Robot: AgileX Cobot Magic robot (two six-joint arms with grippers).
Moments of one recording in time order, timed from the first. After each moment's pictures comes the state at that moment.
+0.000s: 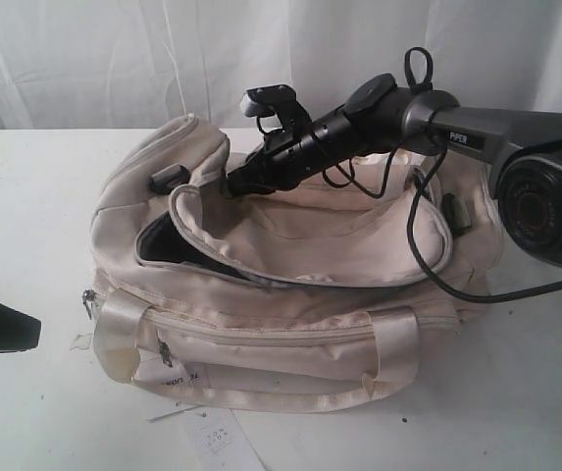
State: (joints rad) left arm 0.15 1.03 -0.54 -0.91 0.90 0.68; right arm 0.36 2.45 -2.01 0.98 0.79 -0.98
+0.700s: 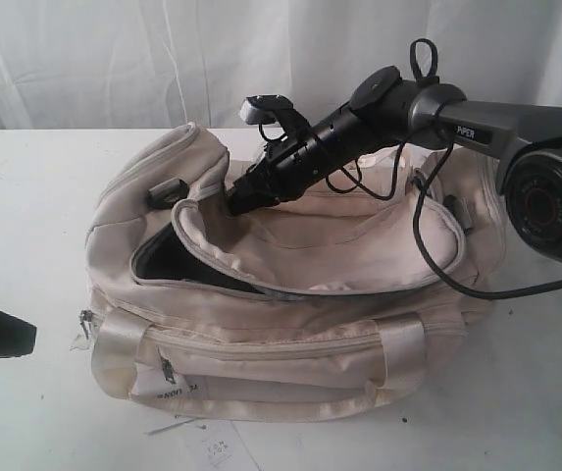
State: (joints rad) left arm 0.15 1.03 -0.54 -0.88 0.90 0.68; right arm 0.35 2.44 -2.01 0.93 0.99 -0.94
